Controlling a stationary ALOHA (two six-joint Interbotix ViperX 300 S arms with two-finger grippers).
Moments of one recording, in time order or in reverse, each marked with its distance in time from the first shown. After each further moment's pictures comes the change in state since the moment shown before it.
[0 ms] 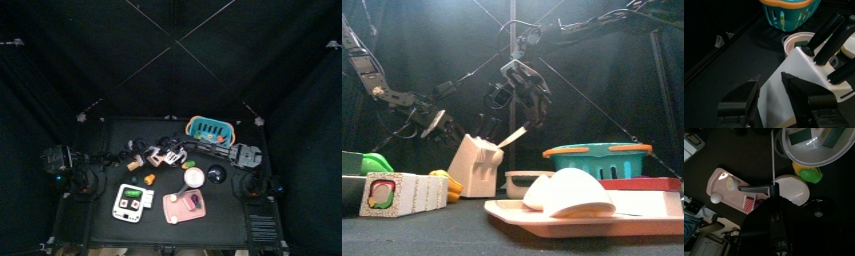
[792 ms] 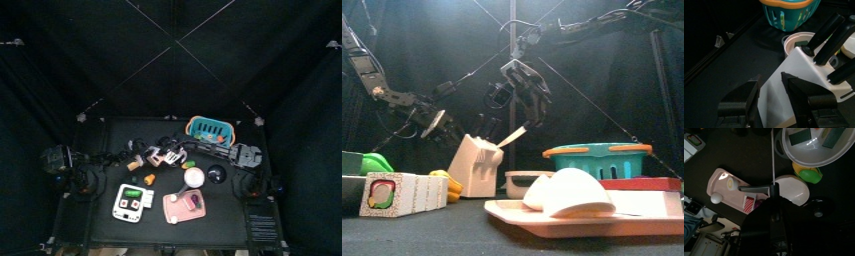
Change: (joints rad) left arm -0.002 0.000 0.000 0.002 -0.002 0.000; right arm -0.002 0.015 -0.025 0.005 0.000 0.000
